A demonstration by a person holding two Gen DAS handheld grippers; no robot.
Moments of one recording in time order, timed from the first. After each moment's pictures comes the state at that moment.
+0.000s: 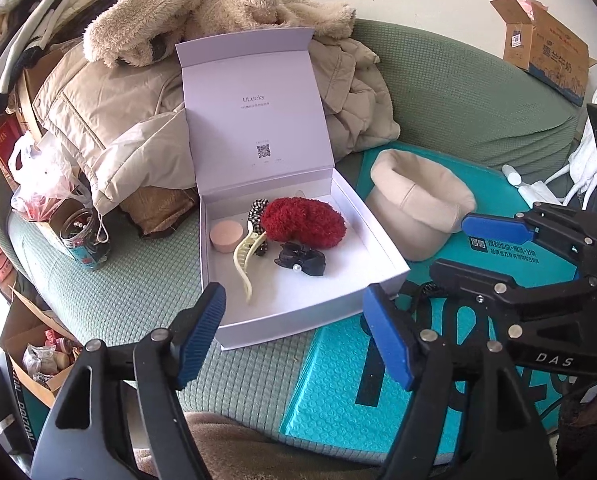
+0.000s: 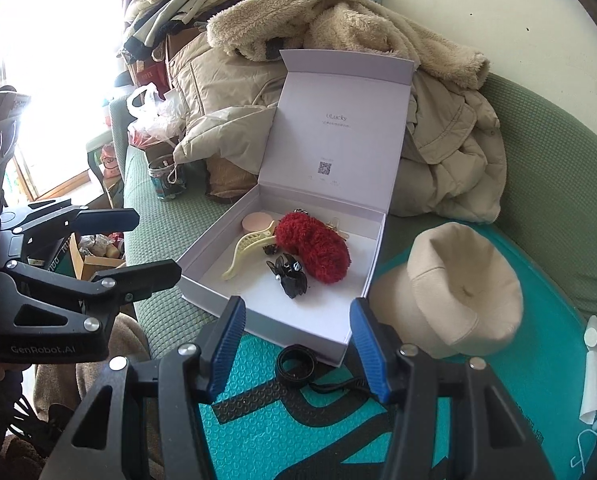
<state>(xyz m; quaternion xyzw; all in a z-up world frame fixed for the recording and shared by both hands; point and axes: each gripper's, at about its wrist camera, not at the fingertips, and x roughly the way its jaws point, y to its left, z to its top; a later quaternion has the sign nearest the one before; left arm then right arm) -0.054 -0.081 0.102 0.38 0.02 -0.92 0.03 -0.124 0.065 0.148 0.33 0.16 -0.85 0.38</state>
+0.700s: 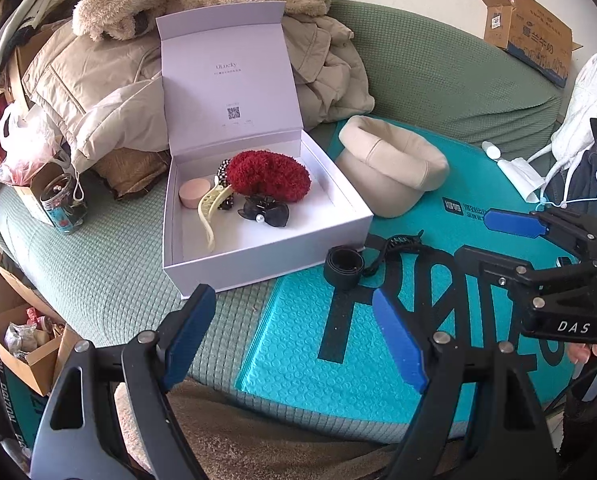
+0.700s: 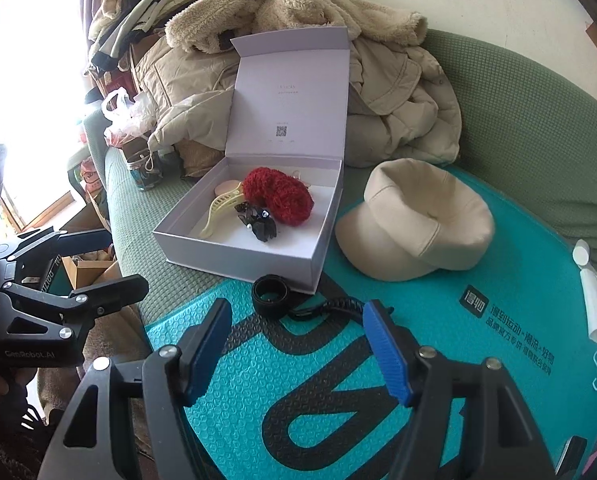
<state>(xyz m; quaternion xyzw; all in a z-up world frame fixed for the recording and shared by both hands) -0.014 -0.044 0.062 0.40 0.03 -0.92 0.01 -0.105 0.130 0.113 0.38 0.12 -0.85 0.34</state>
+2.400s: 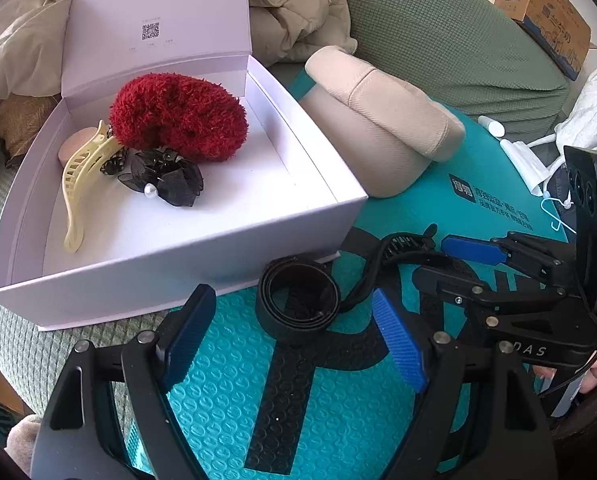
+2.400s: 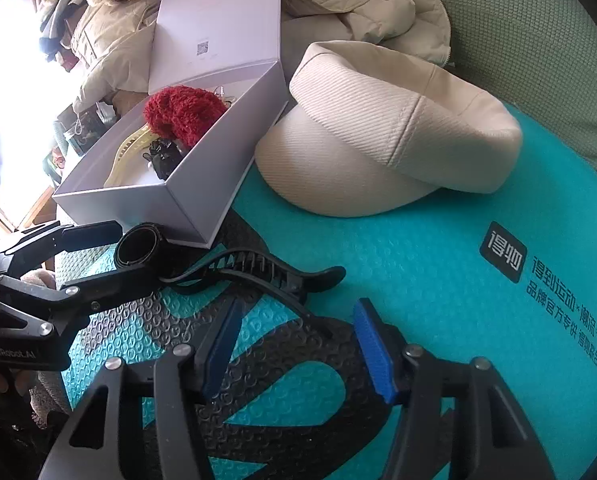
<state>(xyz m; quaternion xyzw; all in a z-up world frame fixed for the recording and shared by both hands) -0.138 -0.006 -0.051 0.46 0.09 -0.88 -0.06 -0.203 0.143 0.005 0.46 0.10 -0.82 0.32</state>
